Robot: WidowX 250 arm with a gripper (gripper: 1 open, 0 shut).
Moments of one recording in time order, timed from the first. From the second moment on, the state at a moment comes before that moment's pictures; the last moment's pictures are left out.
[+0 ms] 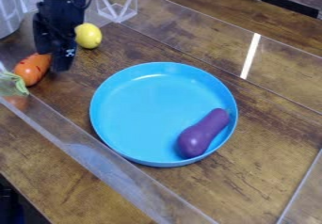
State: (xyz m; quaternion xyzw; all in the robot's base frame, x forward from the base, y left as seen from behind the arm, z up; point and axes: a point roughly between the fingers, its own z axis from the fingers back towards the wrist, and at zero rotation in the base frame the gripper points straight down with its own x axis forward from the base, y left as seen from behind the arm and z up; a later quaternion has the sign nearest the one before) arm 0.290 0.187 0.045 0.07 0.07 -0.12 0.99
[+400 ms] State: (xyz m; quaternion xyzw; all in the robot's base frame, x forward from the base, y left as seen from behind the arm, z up) arm 0.275 0.188 0.031 0.04 0.06 -0.10 0.99
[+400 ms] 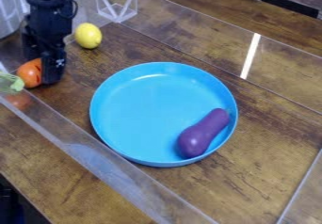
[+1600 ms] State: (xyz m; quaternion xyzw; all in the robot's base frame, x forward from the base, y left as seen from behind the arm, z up) arm 0.271 0.187 0.019 0.04 0.06 -0.07 1.00
